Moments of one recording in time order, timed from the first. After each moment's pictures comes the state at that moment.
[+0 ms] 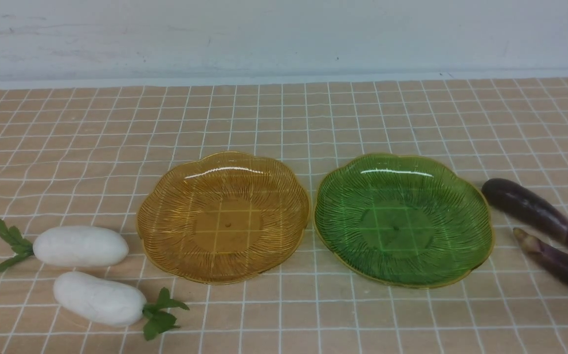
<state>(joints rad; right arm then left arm) 0.06 0.27 -0.40 0.41 0.54 0.05 -0.06 -0.01 0.03 -0.01 0.38 -0.02</state>
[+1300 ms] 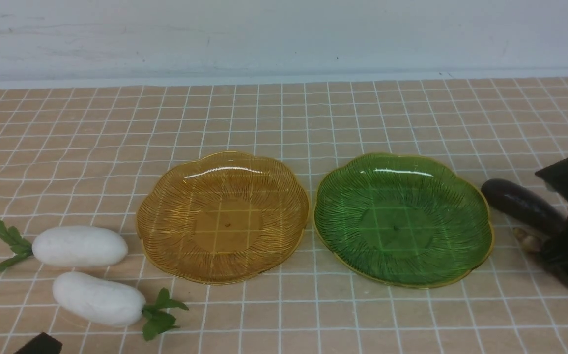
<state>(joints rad) 0.06 1.84 -1.08 -0.37 0.99 0.01 -0.06 -0.01 0.03 -0.79 0.26 -0.33</state>
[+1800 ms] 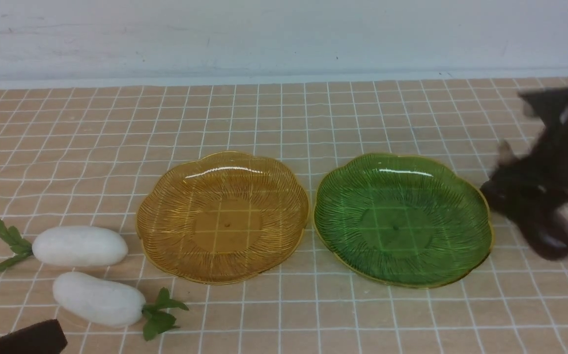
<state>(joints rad) 0.30 1.80 -1.43 0.23 1.09 -0.05 -0.06 0.57 -0.63 -0.44 0.93 -0.10</state>
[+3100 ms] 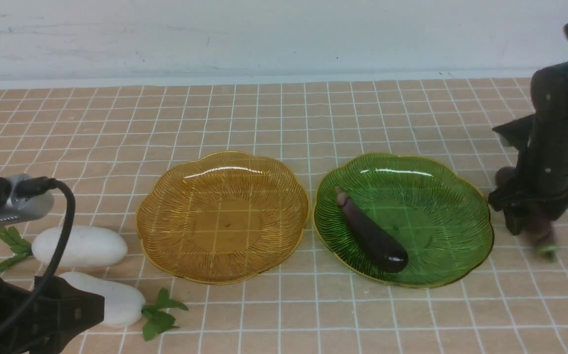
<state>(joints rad) 0.06 2.16 -1.62 -0.18 1.20 -0.10 -0.06 0.79 -0.66 -0.41 0.89 0.06</state>
